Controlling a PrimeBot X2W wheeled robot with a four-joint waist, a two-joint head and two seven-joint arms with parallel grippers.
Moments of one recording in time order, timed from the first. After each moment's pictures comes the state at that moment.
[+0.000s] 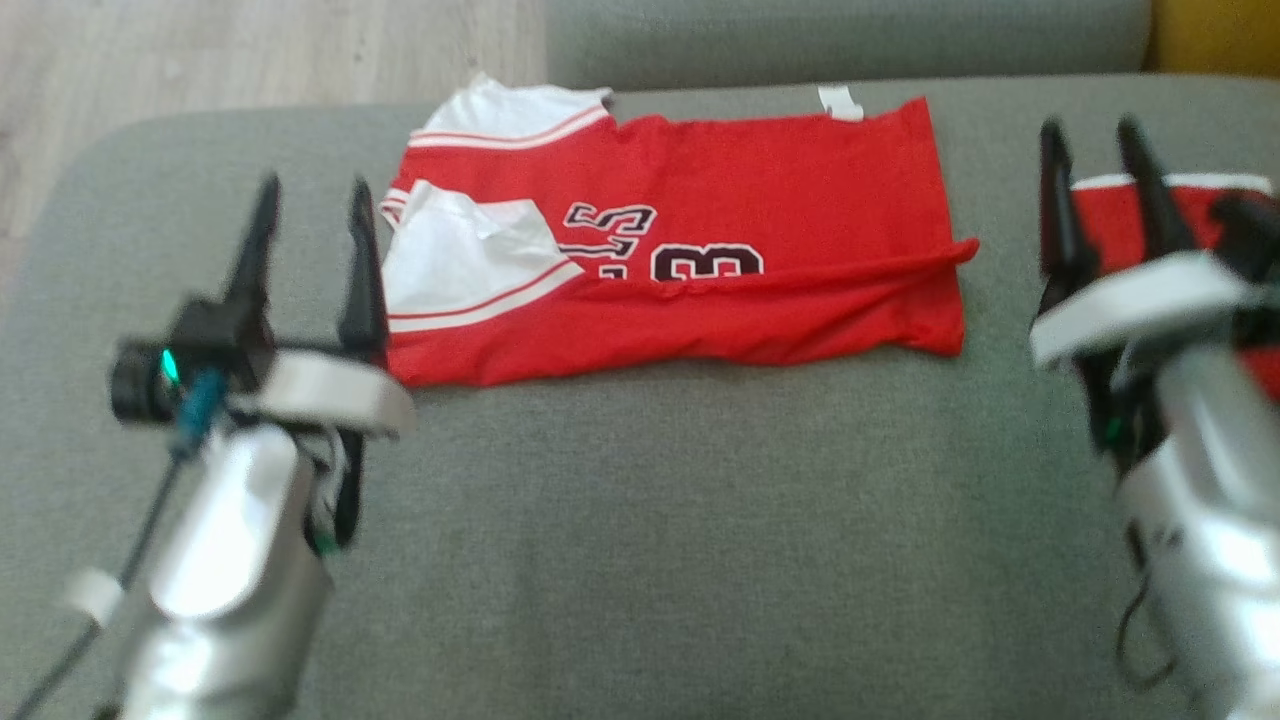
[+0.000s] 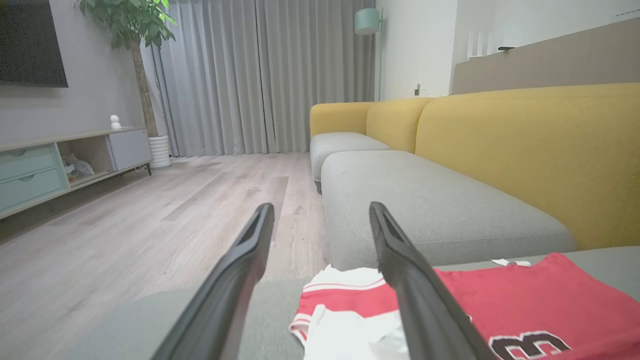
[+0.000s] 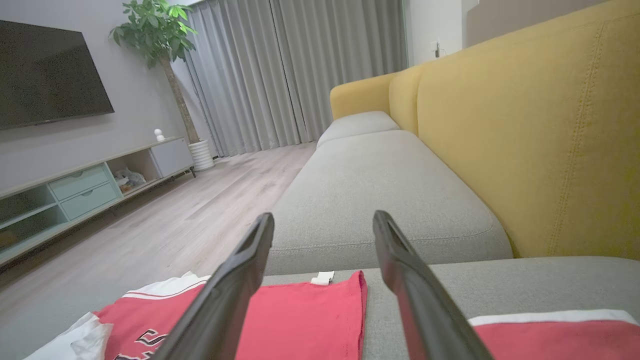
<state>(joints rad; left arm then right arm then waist) -0.55 0.24 -0.39 0.49 -0.41 0.12 -0.26 -0.62 -0.25 0.22 0.68 0.48 0.13 -0.25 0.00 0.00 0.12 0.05</state>
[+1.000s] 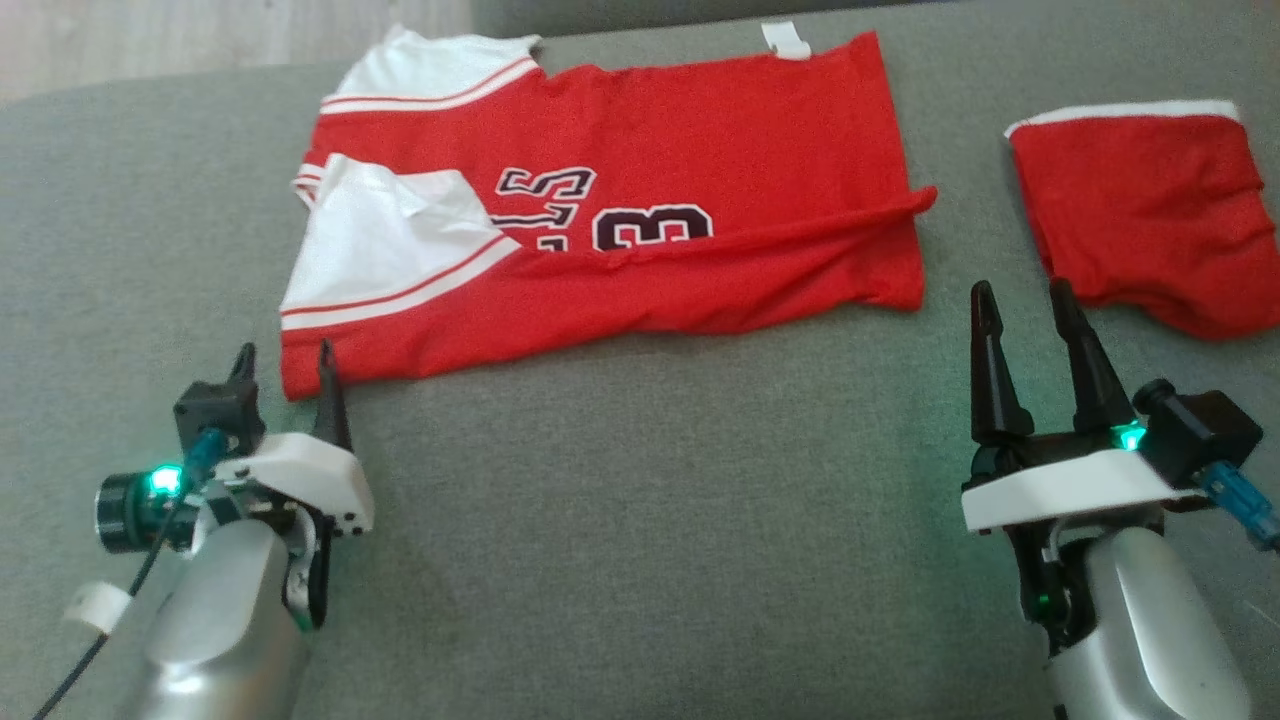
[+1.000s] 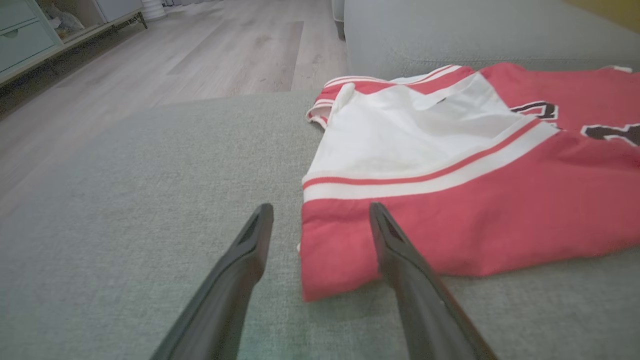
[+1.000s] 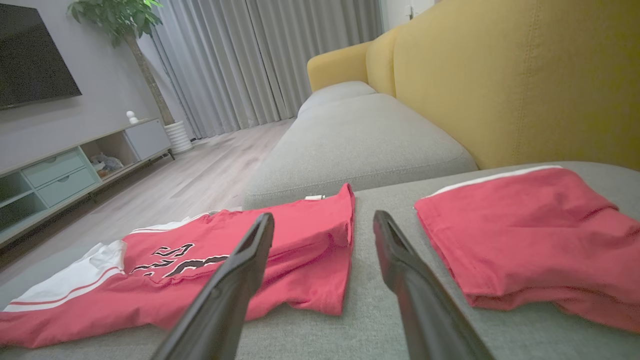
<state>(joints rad) -0.46 0.20 -0.28 0.74 -0.35 0.11 -0.14 -0.20 -0.05 0.05 0.25 0.25 0.13 -0.22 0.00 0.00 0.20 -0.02</state>
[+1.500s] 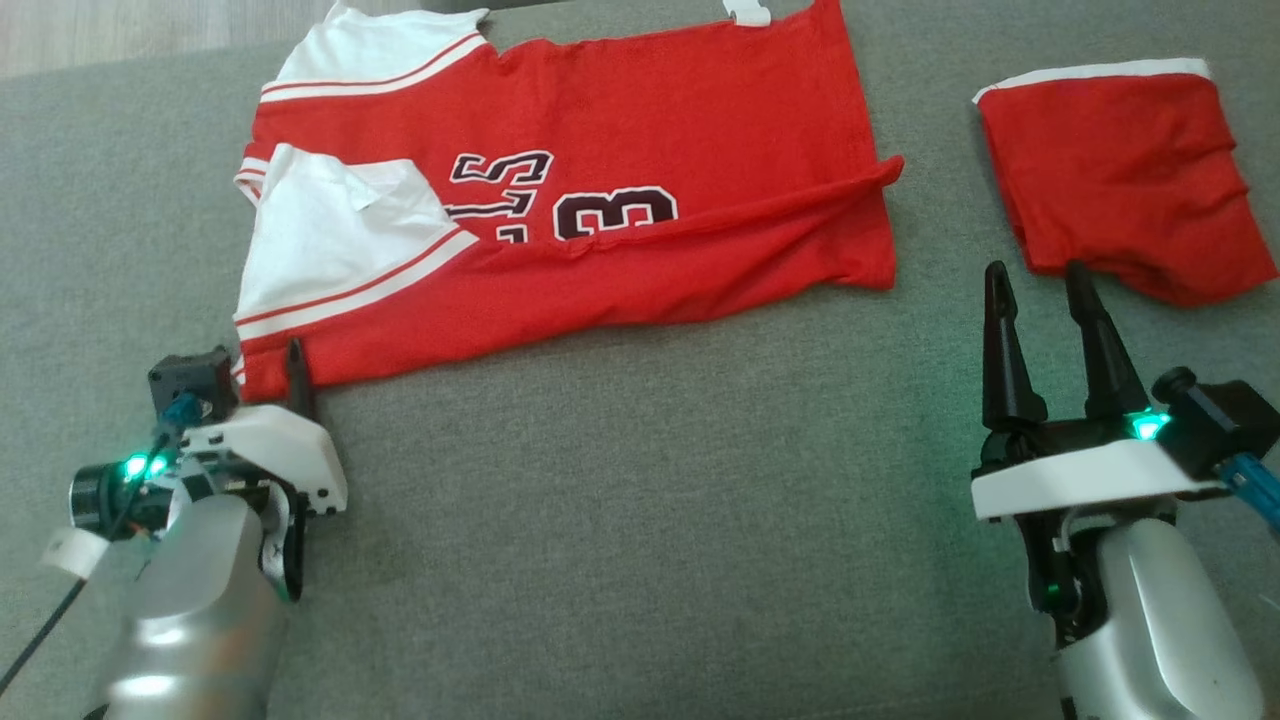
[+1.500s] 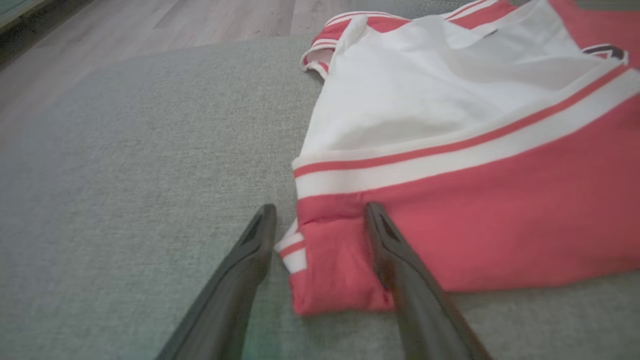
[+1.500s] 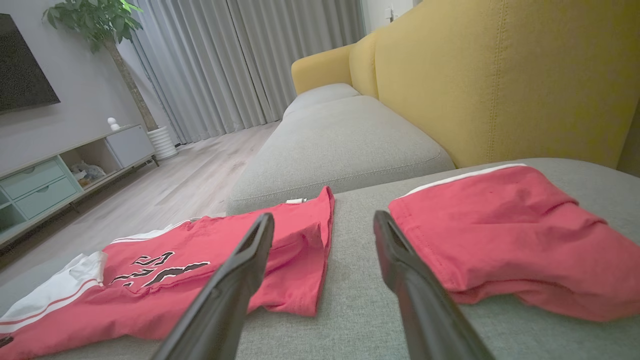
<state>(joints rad) -0.60 0.20 -0.27 0.98 -0.37 0.10 -0.10 -0.20 -0.05 0.05 0.19 0.27 0.13 -0.20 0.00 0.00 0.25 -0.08</state>
